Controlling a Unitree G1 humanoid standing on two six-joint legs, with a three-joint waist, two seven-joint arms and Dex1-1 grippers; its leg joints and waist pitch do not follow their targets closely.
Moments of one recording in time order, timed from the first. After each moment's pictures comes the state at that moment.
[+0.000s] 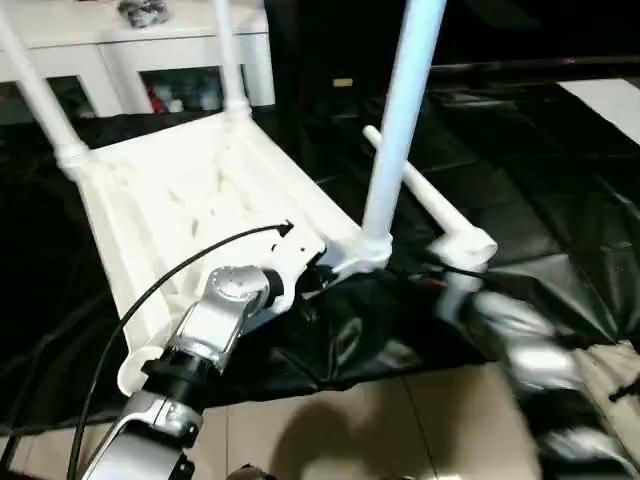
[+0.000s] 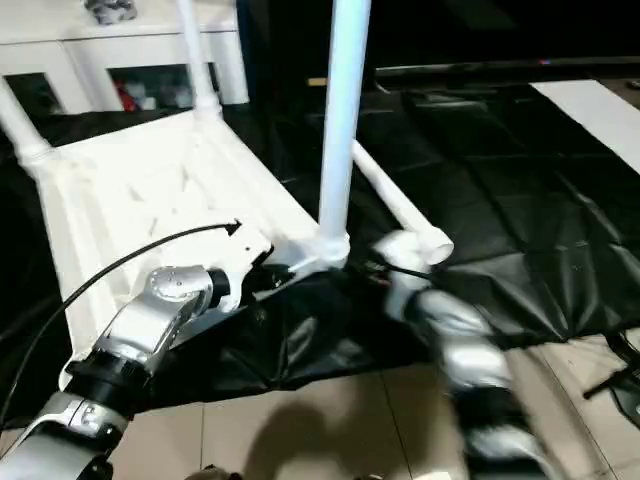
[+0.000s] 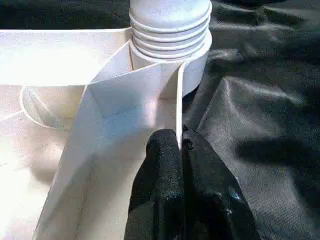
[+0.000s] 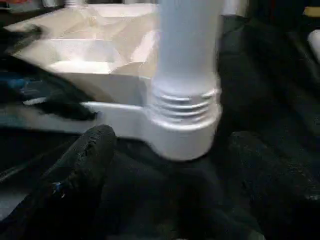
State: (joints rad) left arm -0.55 0.15 -0.21 0.48 0.06 0.33 -0.70; right arm -0.33 -0.30 -0.03 0.46 0.19 0.03 0.86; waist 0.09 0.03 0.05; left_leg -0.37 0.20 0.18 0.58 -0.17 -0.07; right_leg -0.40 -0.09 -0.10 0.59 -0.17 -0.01
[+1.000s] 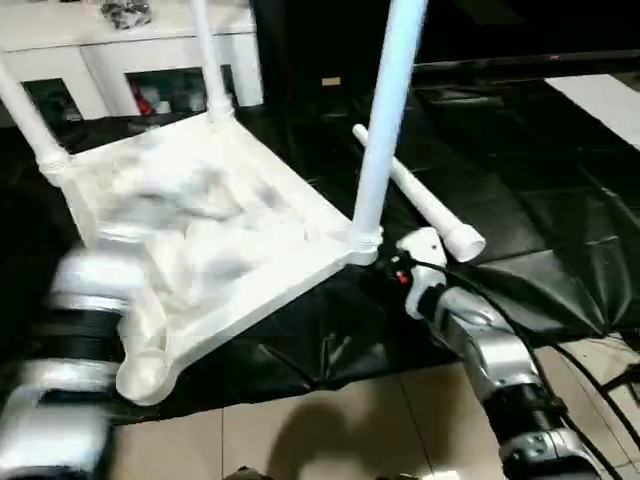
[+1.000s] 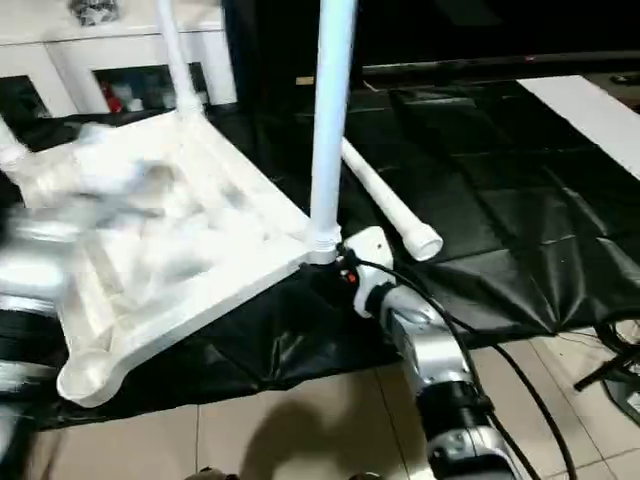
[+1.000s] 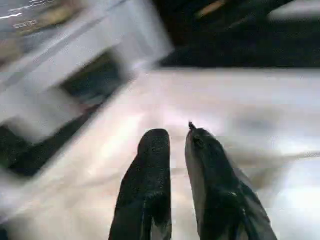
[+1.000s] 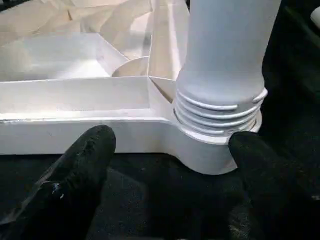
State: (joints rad) left arm -0.63 0.51 0.09 0.41 0.15 0.34 -0.33; right arm -0.43 -0.12 0.06 0.51 0.09 0.14 0.57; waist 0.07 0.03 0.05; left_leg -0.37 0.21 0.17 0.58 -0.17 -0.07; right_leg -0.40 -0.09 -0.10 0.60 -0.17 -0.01
